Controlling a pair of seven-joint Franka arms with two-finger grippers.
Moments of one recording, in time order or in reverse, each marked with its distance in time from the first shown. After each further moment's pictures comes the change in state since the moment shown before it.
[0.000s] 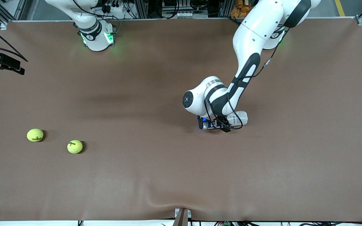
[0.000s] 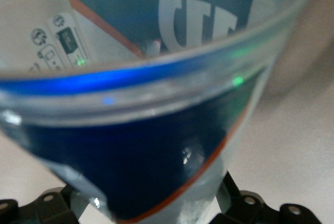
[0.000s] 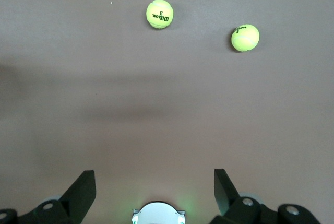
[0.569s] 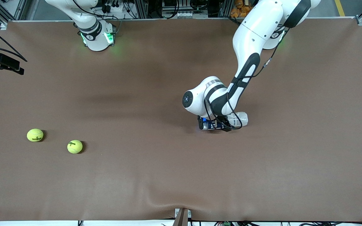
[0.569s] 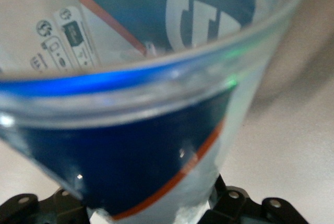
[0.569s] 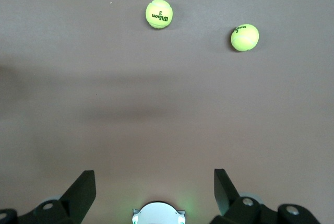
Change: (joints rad) left arm 0.000 0.001 0.000 0.001 0.013 0.001 -0.009; right arm -0.005 0.001 0.000 0.000 0.002 0.000 -0.002
